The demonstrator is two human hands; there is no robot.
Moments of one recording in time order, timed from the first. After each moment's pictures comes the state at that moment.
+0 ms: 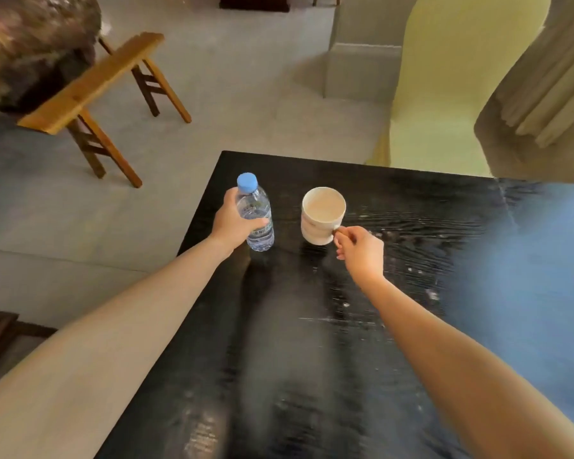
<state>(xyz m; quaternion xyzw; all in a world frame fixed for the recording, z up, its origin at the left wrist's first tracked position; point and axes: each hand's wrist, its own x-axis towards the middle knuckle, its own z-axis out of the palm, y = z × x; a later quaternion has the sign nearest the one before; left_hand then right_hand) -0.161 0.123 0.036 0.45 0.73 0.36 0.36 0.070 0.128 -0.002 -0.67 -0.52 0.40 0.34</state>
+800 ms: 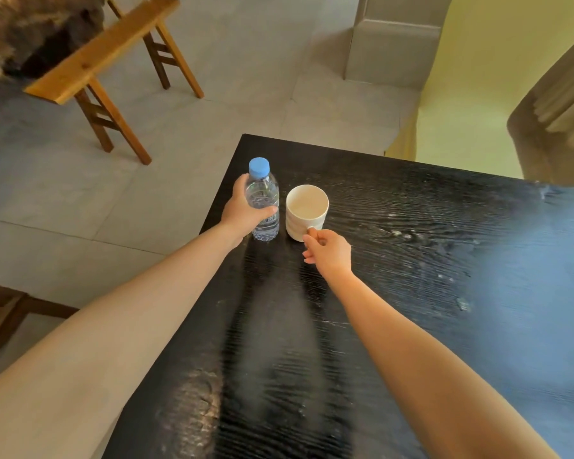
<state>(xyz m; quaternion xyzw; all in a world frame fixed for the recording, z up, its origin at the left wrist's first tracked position) -0.205 0.144 0.013 0.41 0.74 0.34 0.41 -0.030 0.131 -0.028 -0.65 -0.51 0.50 0.26</state>
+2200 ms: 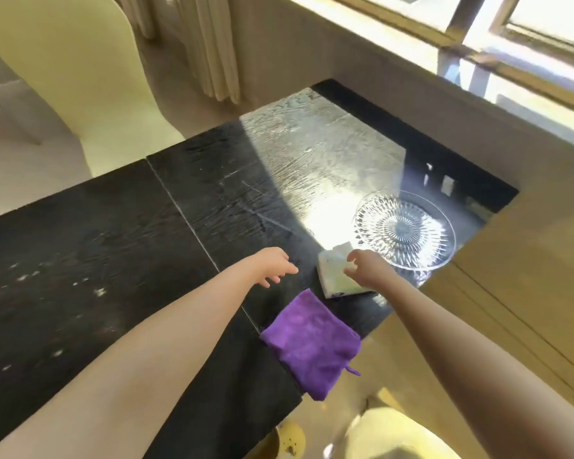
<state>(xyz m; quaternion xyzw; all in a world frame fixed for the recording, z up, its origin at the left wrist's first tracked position) 0.517 -0.039 0.037 0.70 0.48 -0.20 0.50 0.682 -0.167 0.021 -0.87 -0.40 0.29 0.03</state>
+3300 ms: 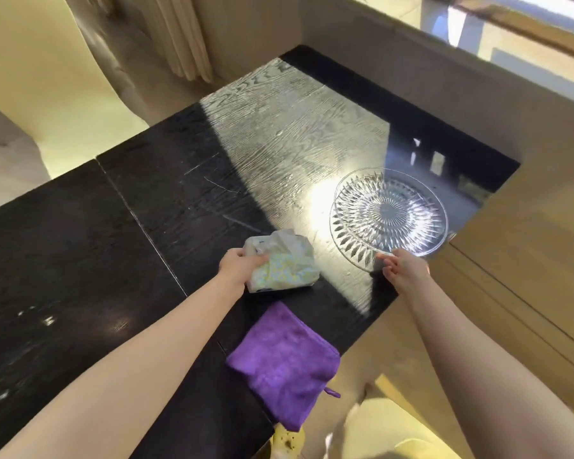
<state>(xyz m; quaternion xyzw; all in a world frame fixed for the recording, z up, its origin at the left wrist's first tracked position) 0.557 -0.020 -0.046 0.48 0.62 0.09 0.62 0.793 -0.198 -0.043 -0.68 0.23 0.35 0.61</state>
